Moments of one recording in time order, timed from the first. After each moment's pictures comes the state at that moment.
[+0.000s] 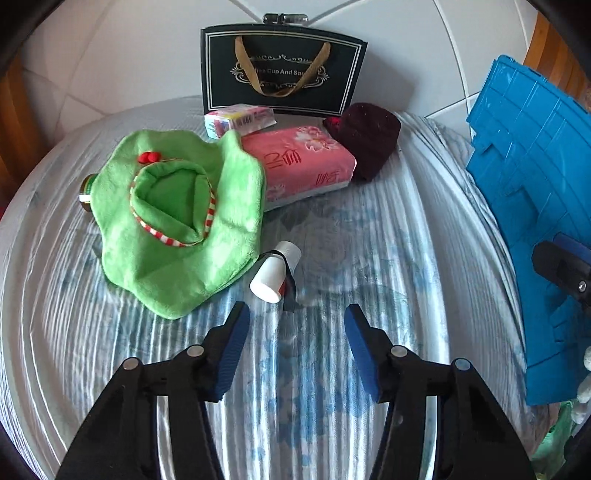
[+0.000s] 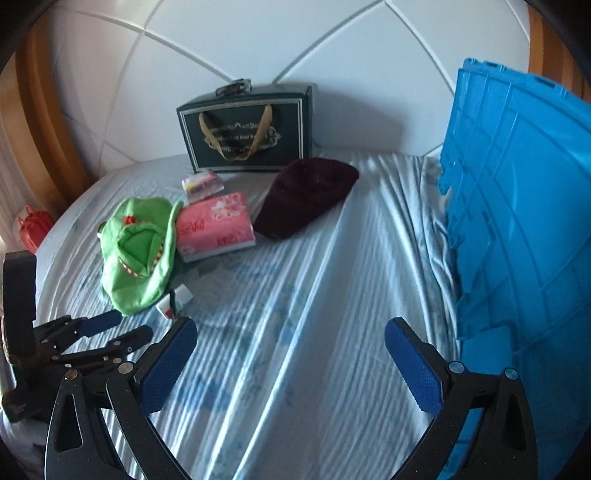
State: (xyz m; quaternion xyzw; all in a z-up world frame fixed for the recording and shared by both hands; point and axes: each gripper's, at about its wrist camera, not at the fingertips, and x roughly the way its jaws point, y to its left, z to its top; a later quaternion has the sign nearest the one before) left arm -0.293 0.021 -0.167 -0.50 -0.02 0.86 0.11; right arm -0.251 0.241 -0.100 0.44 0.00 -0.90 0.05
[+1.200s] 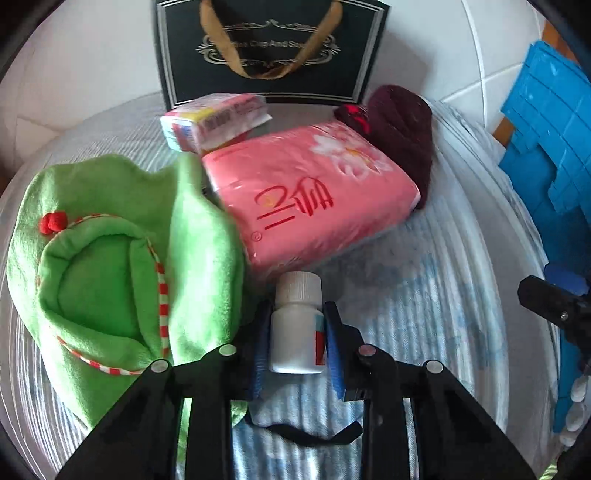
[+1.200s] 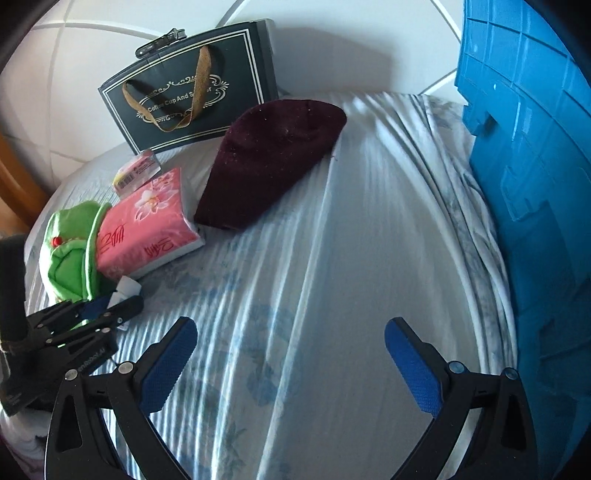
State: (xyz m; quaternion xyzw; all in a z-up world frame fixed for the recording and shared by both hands) left arm -0.411 0.013 -0.208 -0.52 0.00 0.85 0.13; right arm -0.349 0.251 -0.176 0.51 -0.06 -0.86 0.01
